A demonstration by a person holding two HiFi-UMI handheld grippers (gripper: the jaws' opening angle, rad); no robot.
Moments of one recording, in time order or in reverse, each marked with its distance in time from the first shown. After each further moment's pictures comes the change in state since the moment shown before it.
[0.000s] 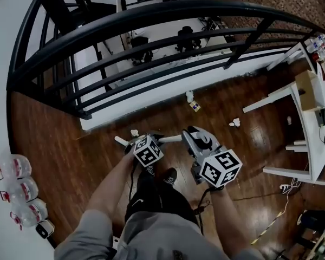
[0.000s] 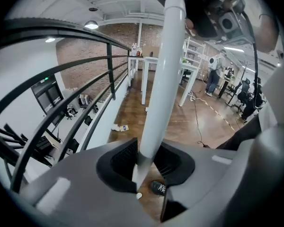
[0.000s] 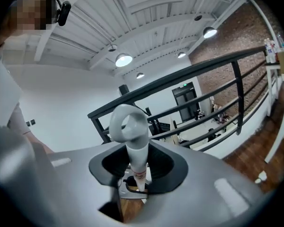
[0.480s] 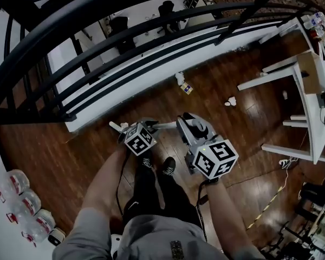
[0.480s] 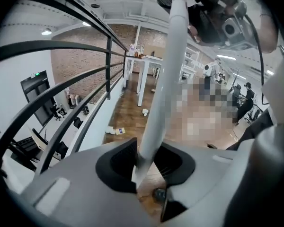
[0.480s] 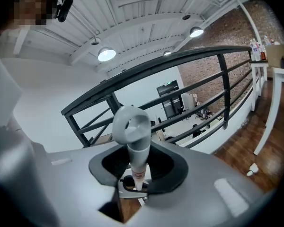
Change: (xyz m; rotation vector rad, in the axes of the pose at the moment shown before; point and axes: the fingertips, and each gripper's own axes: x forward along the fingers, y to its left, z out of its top) left arm 0.077 0.076 -0.016 -0.002 -0.061 -0.112; right arm 0.081 -0.078 -0.021 0.054 0.017 -0.184
